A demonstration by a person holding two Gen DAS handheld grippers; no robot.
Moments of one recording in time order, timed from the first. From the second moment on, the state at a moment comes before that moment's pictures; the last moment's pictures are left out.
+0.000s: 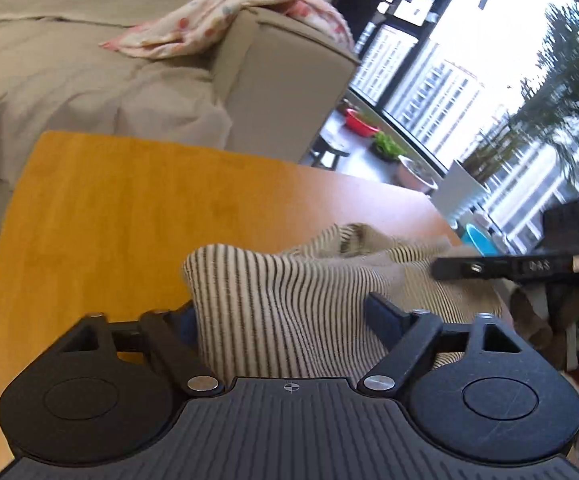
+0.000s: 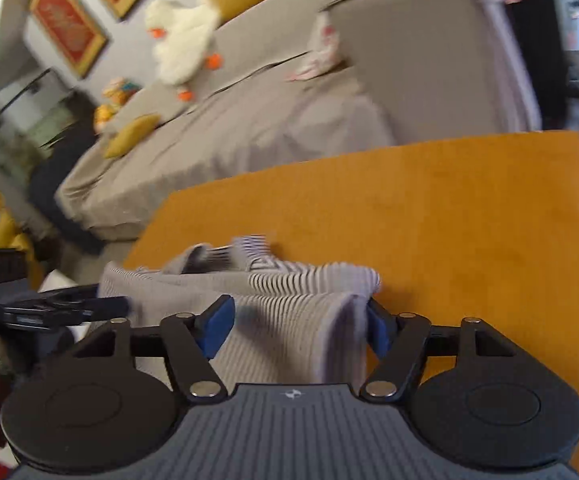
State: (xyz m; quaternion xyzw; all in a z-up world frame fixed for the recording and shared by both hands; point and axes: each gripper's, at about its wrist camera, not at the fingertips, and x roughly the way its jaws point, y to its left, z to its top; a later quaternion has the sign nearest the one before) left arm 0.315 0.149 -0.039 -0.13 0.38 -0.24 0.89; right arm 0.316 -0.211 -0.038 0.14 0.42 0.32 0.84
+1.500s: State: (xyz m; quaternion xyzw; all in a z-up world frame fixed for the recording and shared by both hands) left arm 0.139 0.150 0.013 -0.15 0.38 -0.25 0.88; right arm 0.054 -0.269 0.045 0.09 0.36 0.30 0.88
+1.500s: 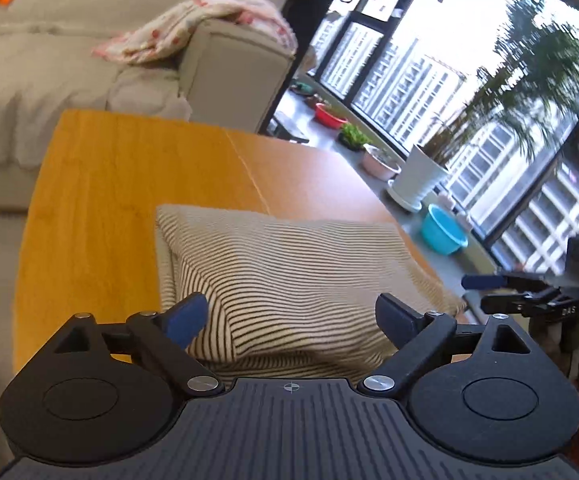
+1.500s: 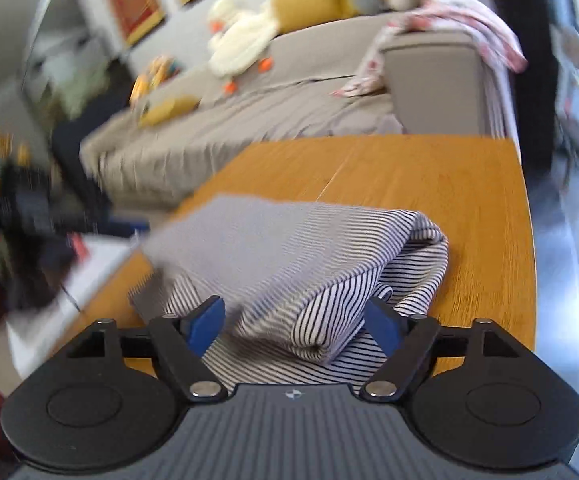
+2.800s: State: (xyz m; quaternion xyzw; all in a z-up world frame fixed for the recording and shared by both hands) left arm 0.166 0.122 -0.019 -0.13 0.39 -0.14 0.90; right arm 0.114 -0.234 -0.021 0.09 0.35 0.24 0.90
